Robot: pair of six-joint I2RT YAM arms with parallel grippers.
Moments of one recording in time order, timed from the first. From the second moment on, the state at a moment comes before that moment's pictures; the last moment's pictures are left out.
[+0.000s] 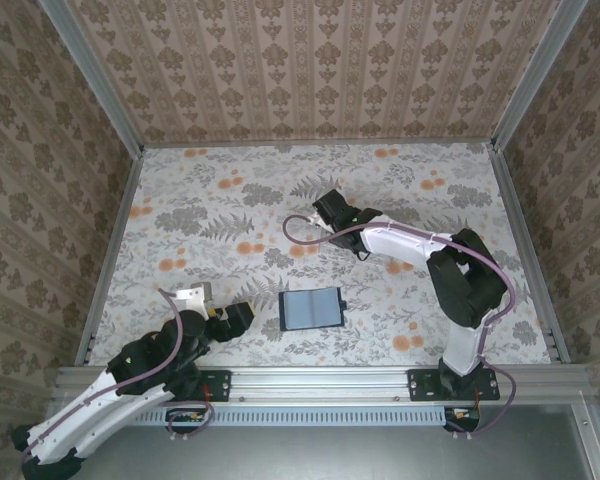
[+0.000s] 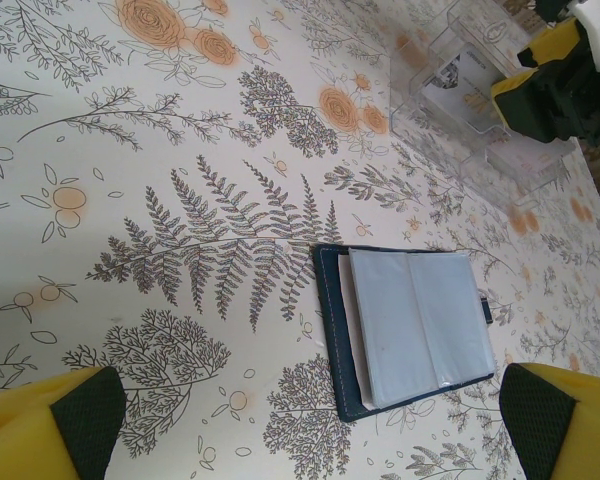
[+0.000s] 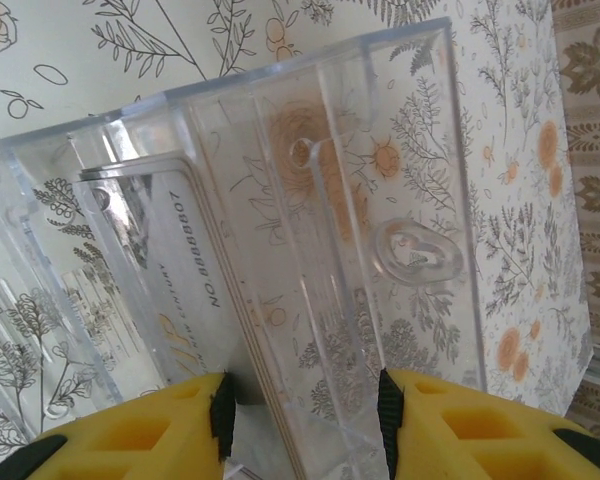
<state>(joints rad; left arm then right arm) -1.00 0.05 0.28 -0.79 -0.29 -0.95 0.64 1.84 1.26 -0.45 0.55 -0.54</state>
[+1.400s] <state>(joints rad) -0.70 0.90 0.67 -0.71 -0.60 -0.74 0.40 1.01 0.39 0.21 0.59 0.00</state>
